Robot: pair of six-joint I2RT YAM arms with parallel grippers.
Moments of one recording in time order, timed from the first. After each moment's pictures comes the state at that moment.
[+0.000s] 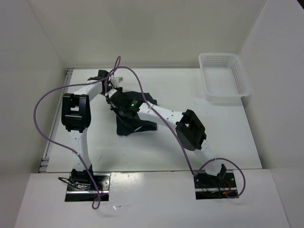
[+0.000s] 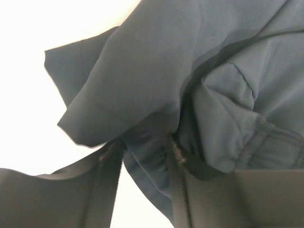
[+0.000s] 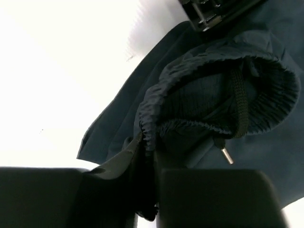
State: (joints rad) left arm -0.07 2.19 1.67 -0.69 0.46 0.07; right arm 1.00 2.22 1.93 -0.56 0.20 0.12
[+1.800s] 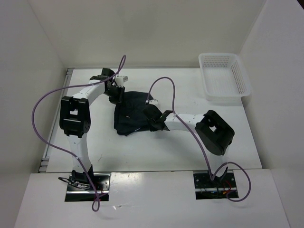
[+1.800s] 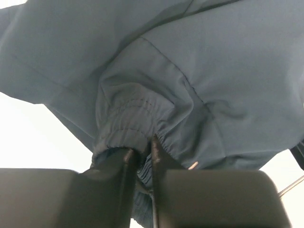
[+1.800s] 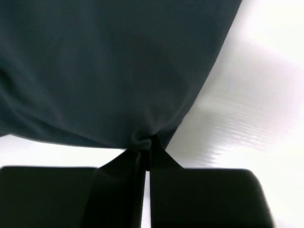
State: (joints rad) left arm -0.13 2.06 1.61 -0.74 0.44 0.07; right arm 0.85 1.85 1.14 -0.30 0.30 0.48
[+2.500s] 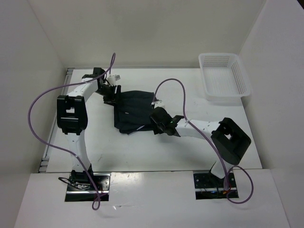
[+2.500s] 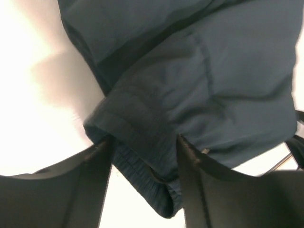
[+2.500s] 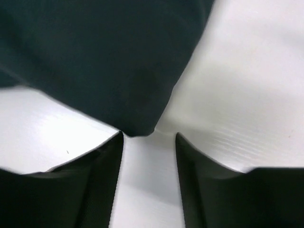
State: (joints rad) left arm -0.03 2.09 1.69 -0.82 0.55 0.07; right arm 0.85 1.65 0.95 -0.22 0.34 0.44
